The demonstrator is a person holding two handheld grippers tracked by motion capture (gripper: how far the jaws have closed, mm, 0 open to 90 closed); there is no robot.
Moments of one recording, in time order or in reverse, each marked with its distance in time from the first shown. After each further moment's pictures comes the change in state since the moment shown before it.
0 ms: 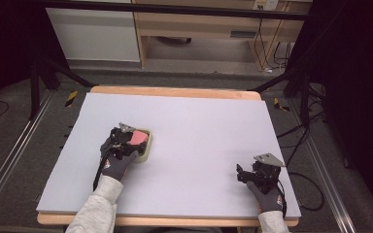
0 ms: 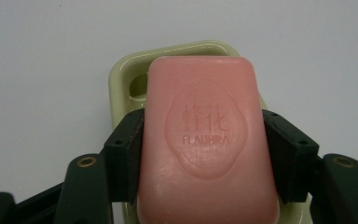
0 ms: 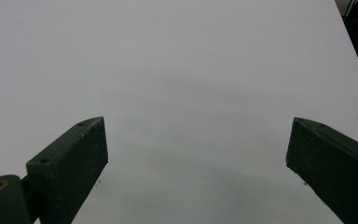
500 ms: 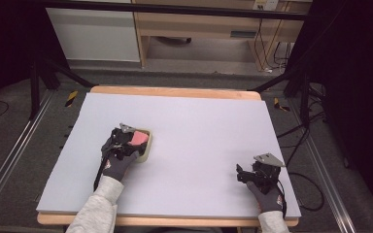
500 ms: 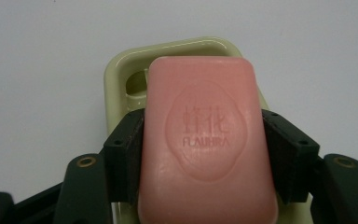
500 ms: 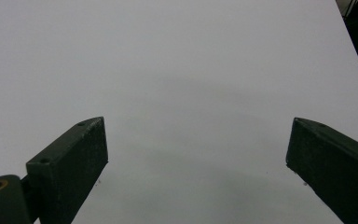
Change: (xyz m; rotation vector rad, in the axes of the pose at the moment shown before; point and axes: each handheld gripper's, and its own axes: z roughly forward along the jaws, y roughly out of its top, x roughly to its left) left arm -0.001 -0.001 0.003 -0.005 -0.006 -0.002; right arm 0.000 0.000 0.000 -0.001 0.001 -0.002
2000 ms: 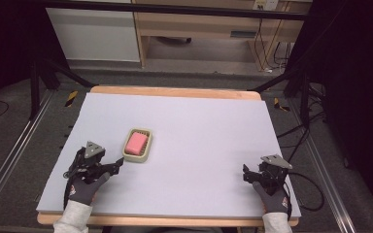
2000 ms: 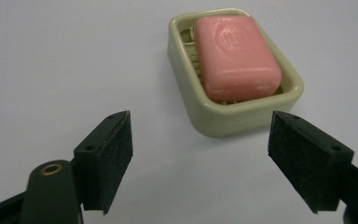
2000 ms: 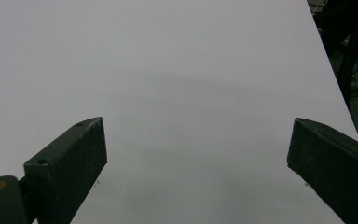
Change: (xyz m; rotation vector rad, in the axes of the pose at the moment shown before) left arm 0.037 -0.068 -0.077 -0.124 -0.011 0.000; right arm -0.016 -0.005 -0.004 0.011 -0.059 0.039
